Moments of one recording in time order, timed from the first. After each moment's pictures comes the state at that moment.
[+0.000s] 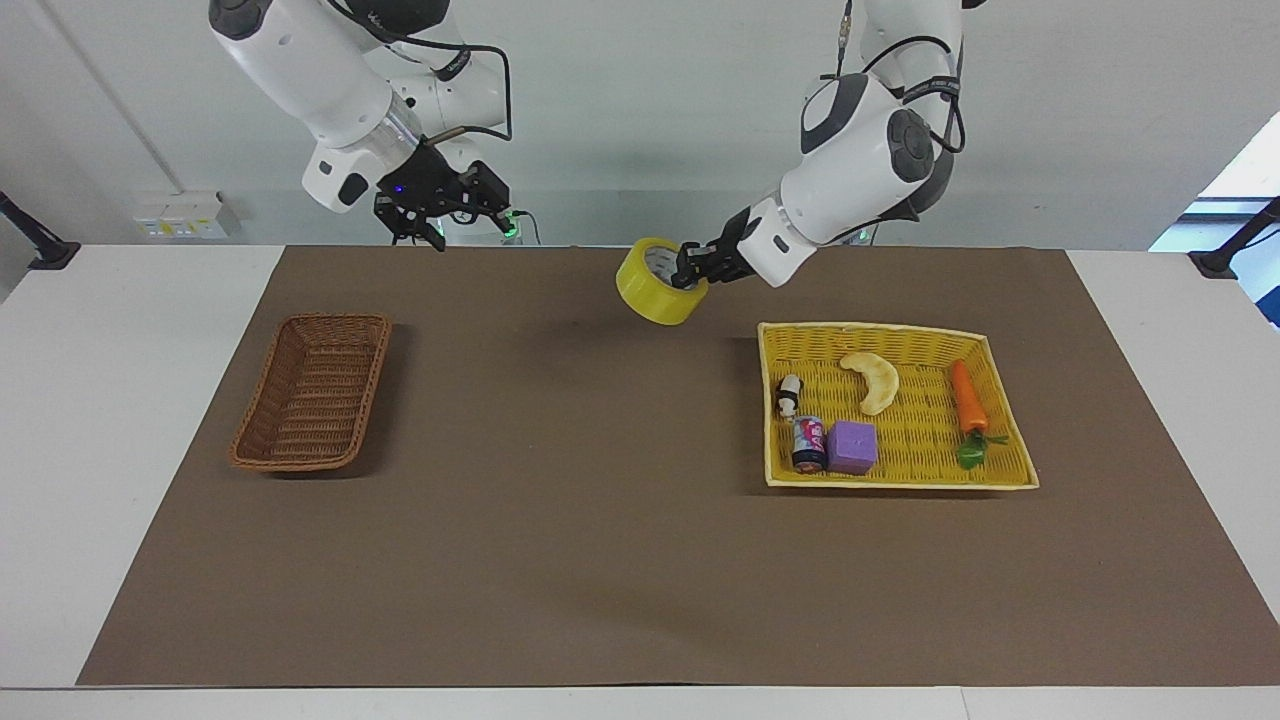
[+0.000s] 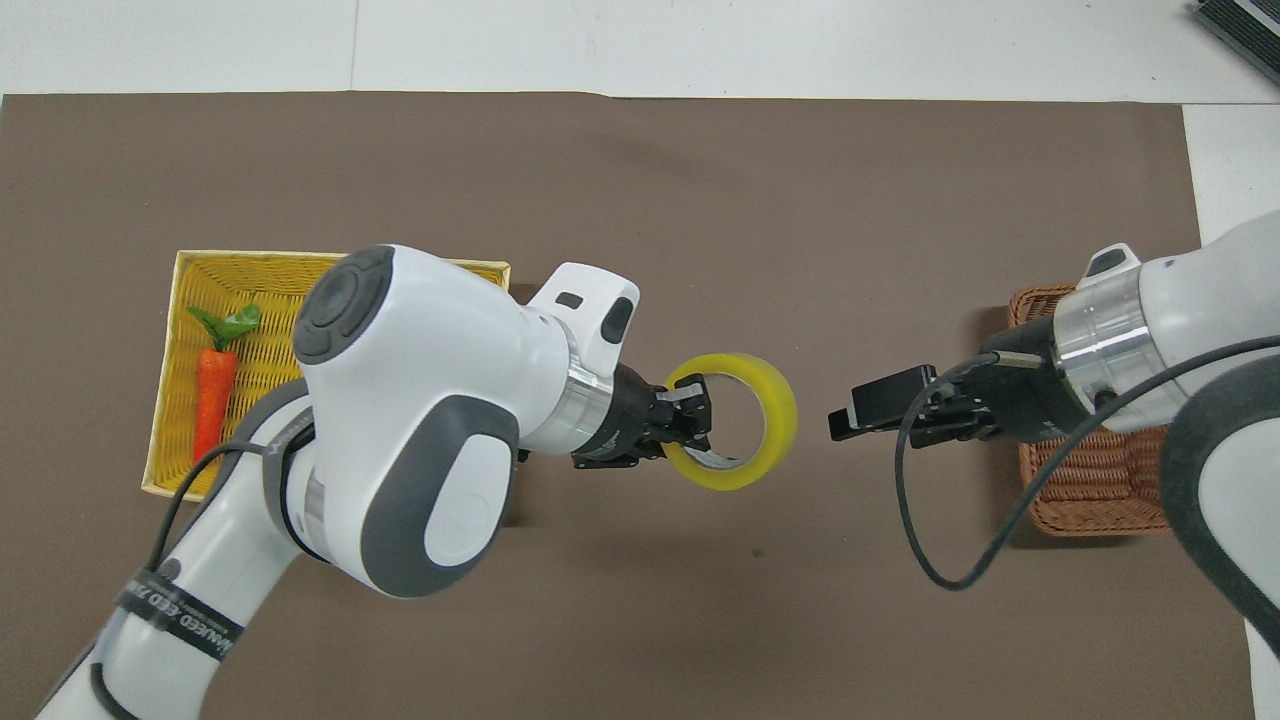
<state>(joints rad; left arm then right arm) -0.54 0.13 -0.13 -1.78 -0.66 2.04 -0.66 0.22 -0.08 -0.07 -1.84 0.59 1.62 0.09</state>
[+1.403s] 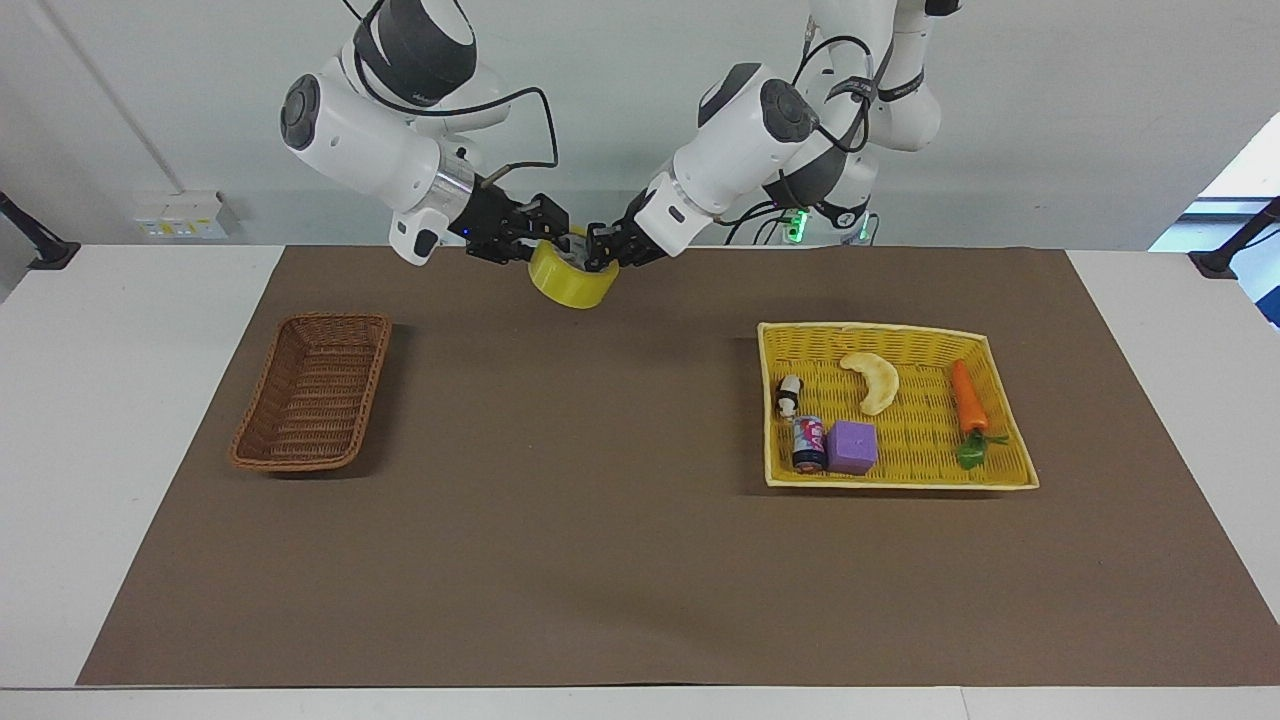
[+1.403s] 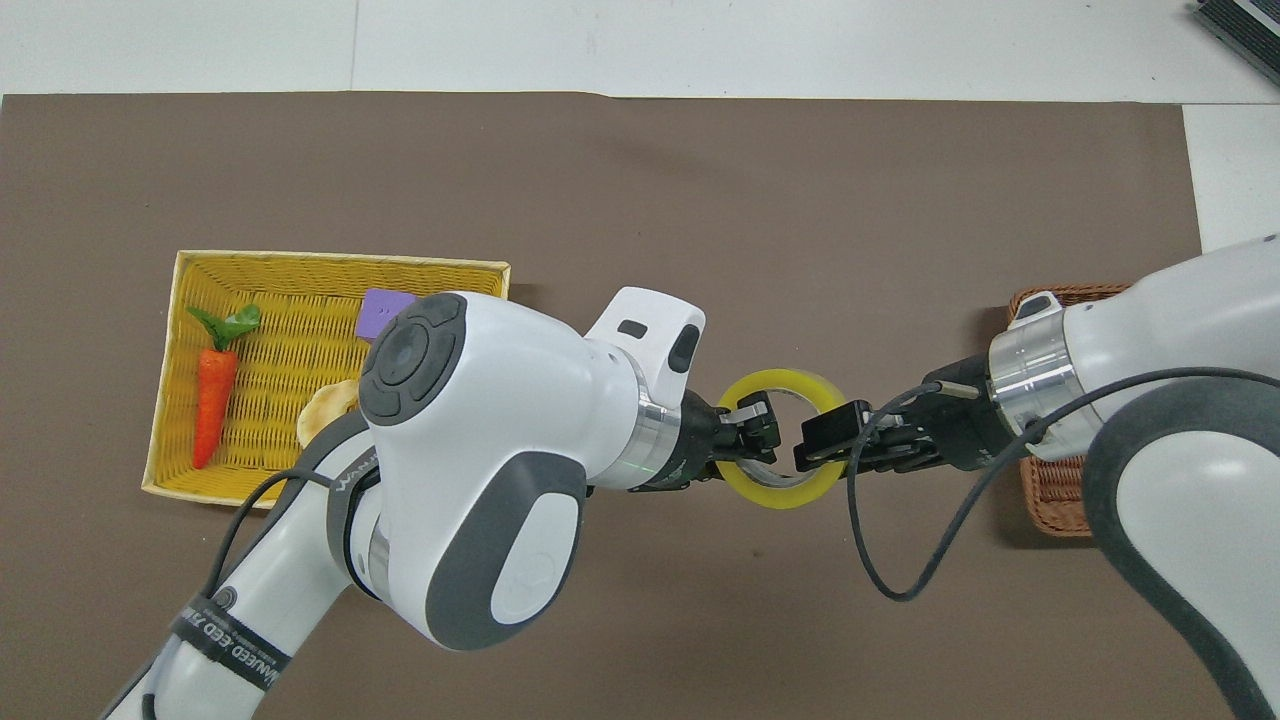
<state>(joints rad) -0.59 0.12 -0.14 -1.76 -0.68 2.10 -0.72 0.25 -0.10 -0.08 -1.96 0.67 1.67 0.08</state>
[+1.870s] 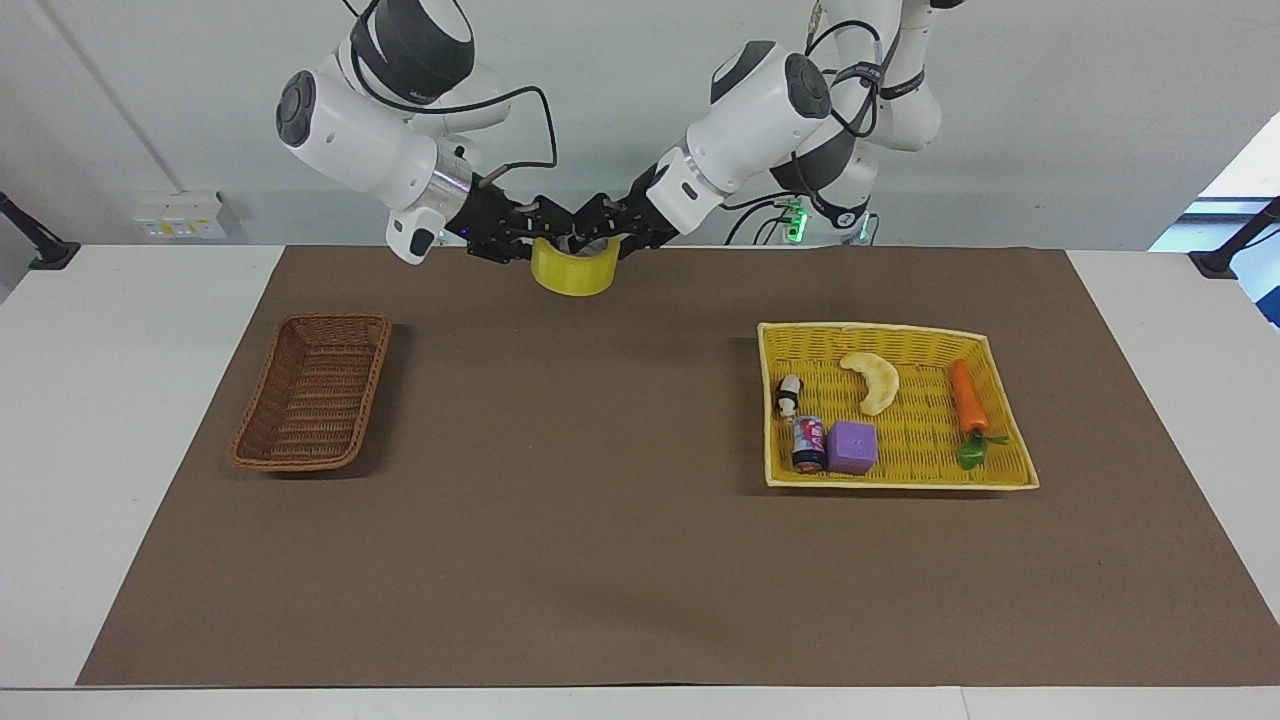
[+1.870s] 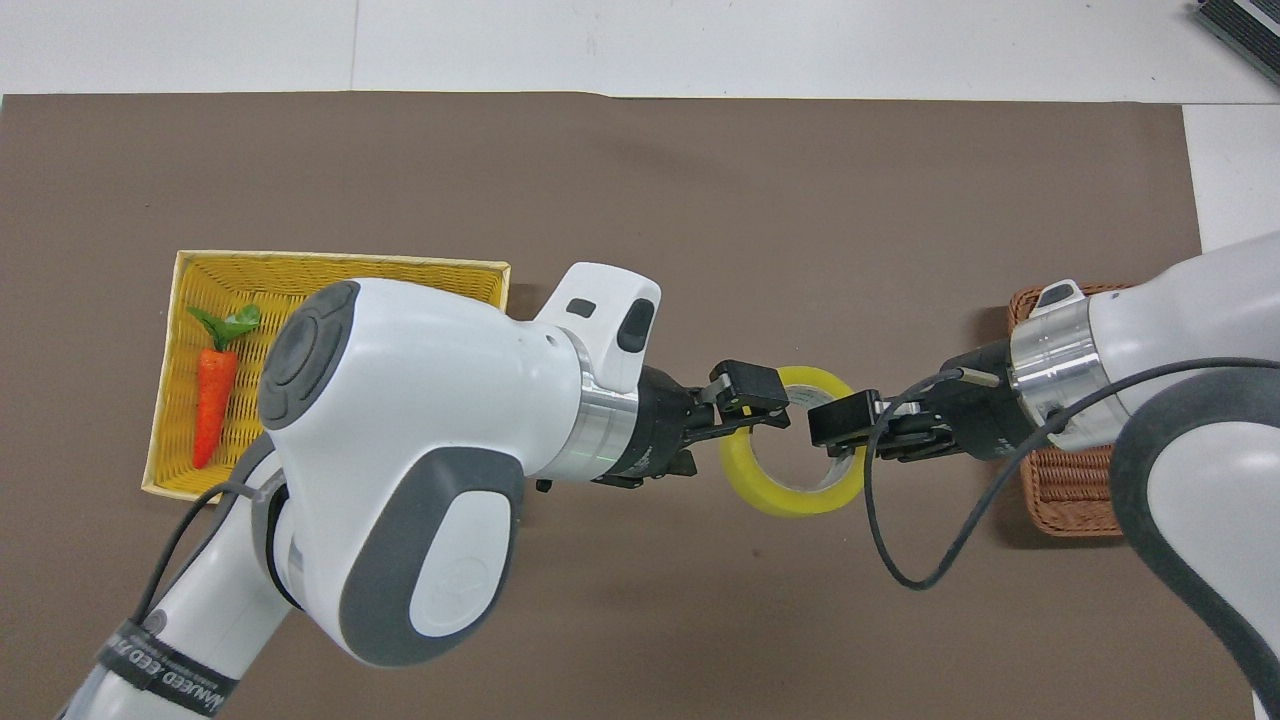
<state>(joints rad) -0.54 0.06 -0.13 -1.76 -0.74 2.07 -0.69 0.23 -0.10 -0.09 -1.93 0.66 1.67 0.08</state>
